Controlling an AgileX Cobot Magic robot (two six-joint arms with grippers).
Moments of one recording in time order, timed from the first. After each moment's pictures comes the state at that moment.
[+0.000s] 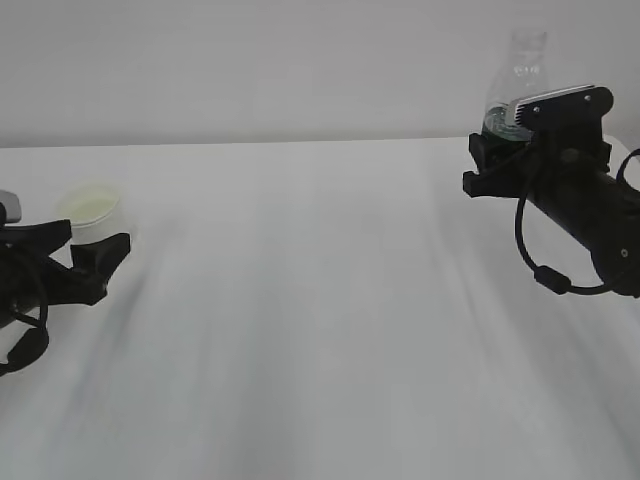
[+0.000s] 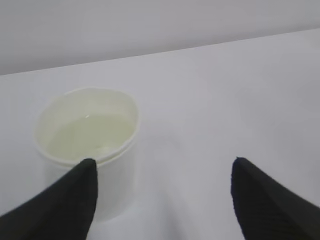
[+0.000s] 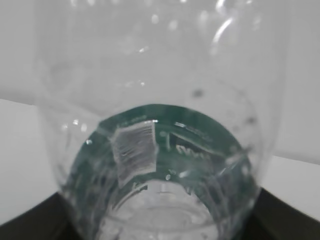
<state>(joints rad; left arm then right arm) -0.06 1.90 -0.43 0.25 -1.14 -0.09 0.14 1.97 -0.85 0.00 -0.91 -0.16</state>
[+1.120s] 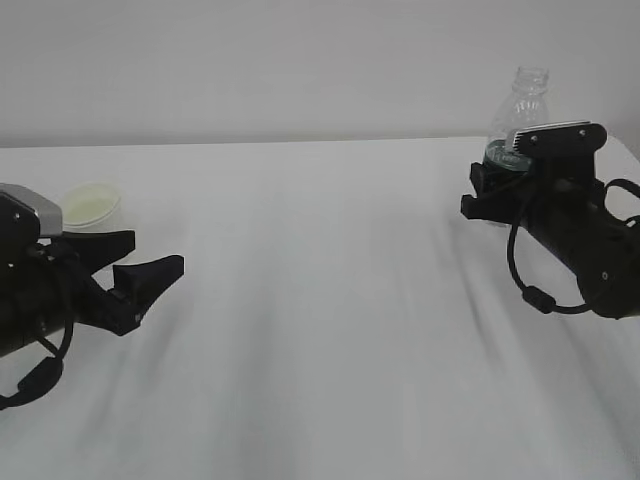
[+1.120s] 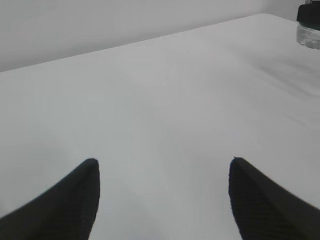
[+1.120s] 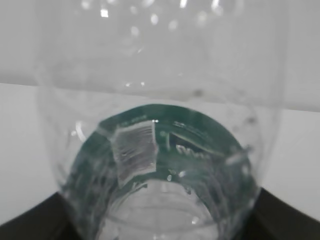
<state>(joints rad) -0.12 1.88 -0.43 0.51 -1.14 -0.19 0.14 2.07 -0.85 0.06 -0.94 -0.09</state>
